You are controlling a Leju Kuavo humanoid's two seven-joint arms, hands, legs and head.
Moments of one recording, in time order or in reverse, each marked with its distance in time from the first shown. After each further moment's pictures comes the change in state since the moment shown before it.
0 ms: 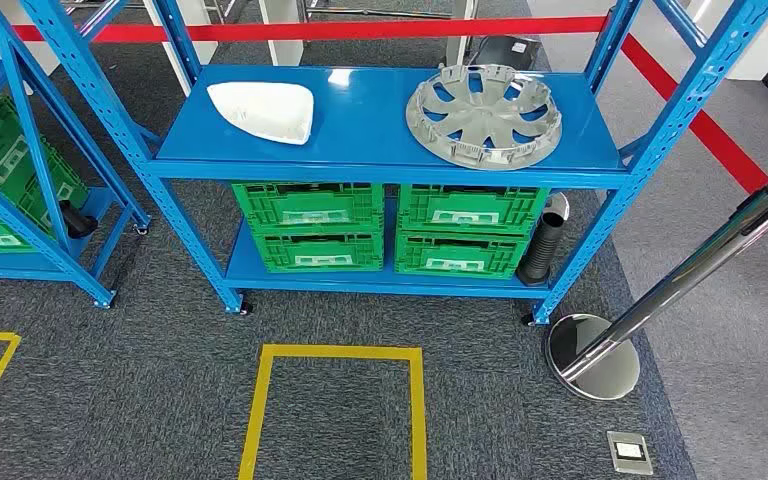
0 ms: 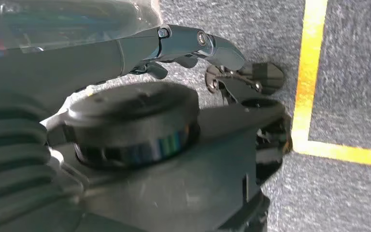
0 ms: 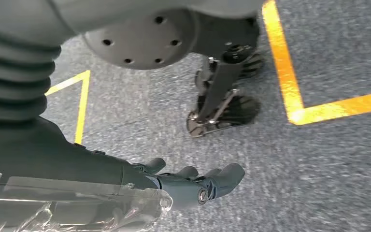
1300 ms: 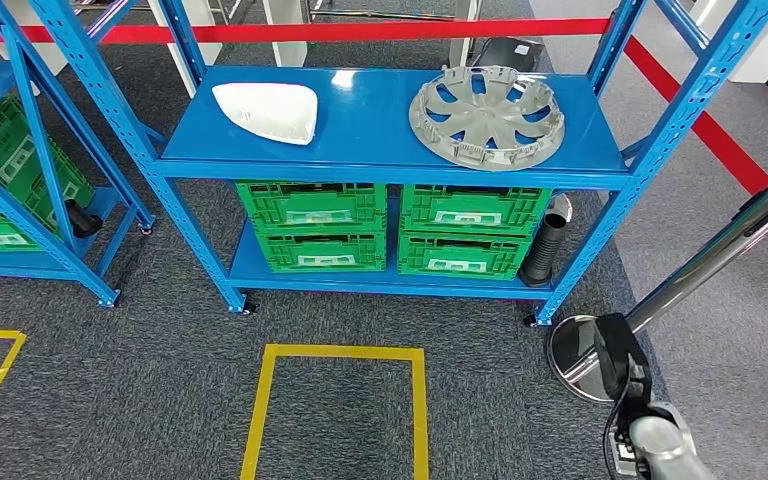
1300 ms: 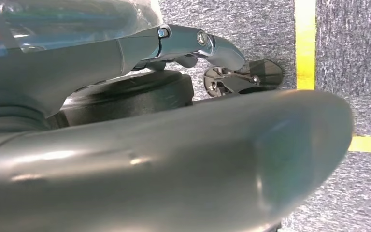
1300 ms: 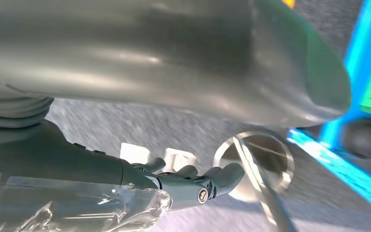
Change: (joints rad) left arm -0.118 0.042 -0.528 0.052 0.441 0.078 -0.104; right arm -0.352 -0.401 0.271 -0.558 0.258 -0.256 0.382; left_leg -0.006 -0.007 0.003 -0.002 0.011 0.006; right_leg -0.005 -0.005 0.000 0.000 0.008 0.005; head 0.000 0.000
